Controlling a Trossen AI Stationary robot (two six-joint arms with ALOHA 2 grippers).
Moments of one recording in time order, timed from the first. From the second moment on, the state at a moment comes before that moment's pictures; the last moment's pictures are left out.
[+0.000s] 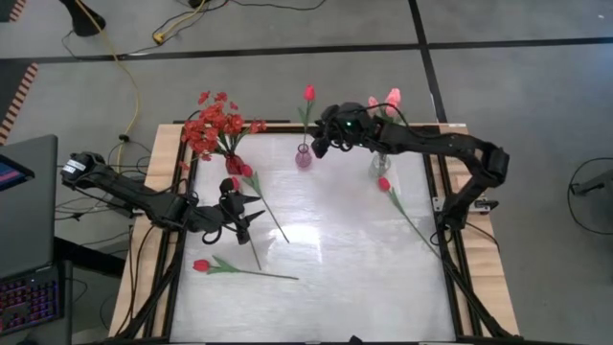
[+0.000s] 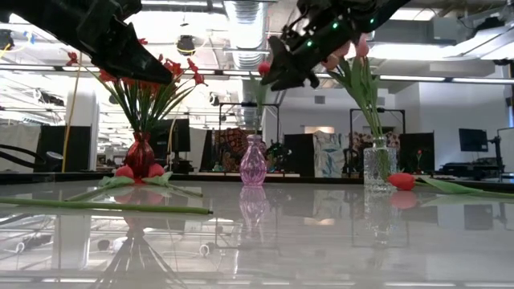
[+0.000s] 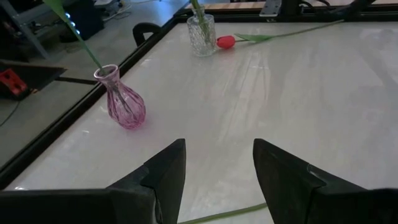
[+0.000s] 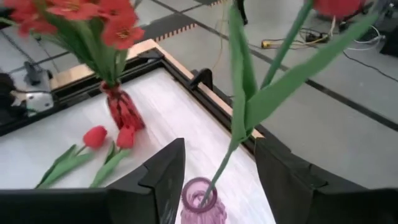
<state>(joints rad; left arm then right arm) -0.33 0.97 0.49 -0.04 -0.70 -0.23 -0.41 1.63 1.27 -0.05 0.13 0.14</state>
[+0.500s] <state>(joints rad) -0.28 0.97 0.49 -0.05 -0.34 -0.13 -0.21 1.47 1.27 -0.07 -0.13 -0.03</state>
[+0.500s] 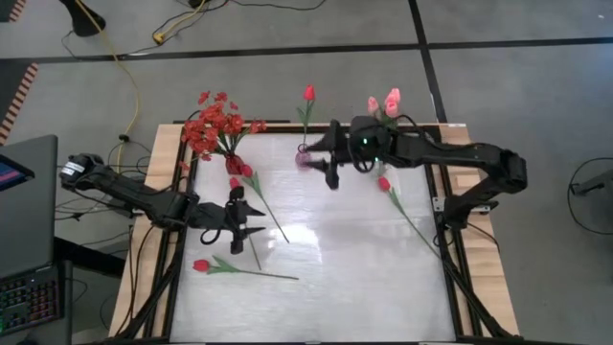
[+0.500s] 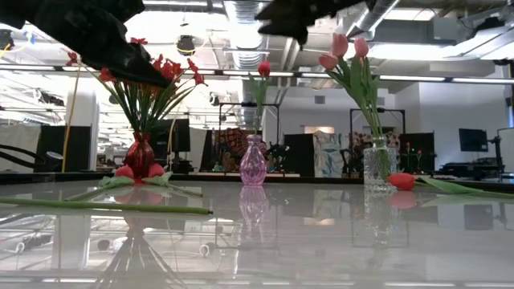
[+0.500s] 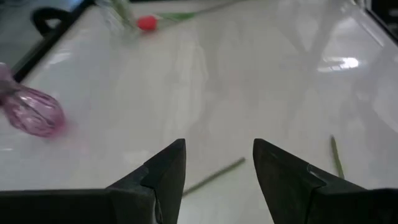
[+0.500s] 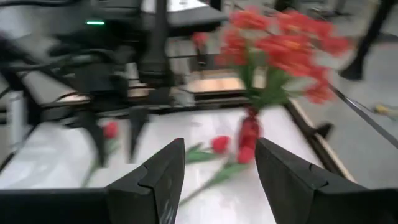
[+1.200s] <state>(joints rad) -0.15 0.97 0.49 0.00 -0.25 -0.09 0.16 1.46 1.22 -0.78 -0.09 0.28</state>
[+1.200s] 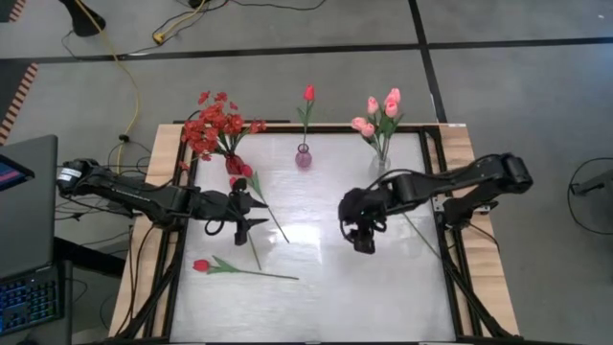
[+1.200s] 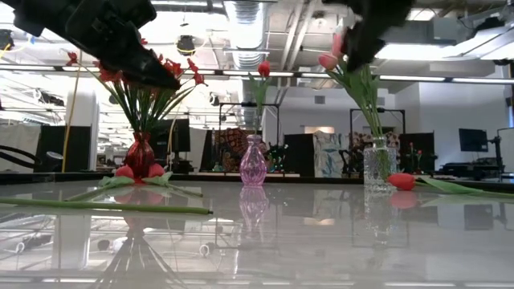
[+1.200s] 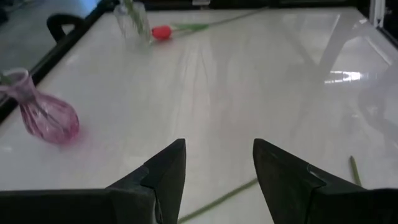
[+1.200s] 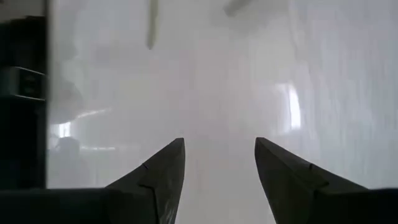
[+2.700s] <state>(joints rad) -0.12 0.97 0.49 0.04 -0.24 -0.07 -0.21 1.24 0.57 -0.97 0.00 0.73</state>
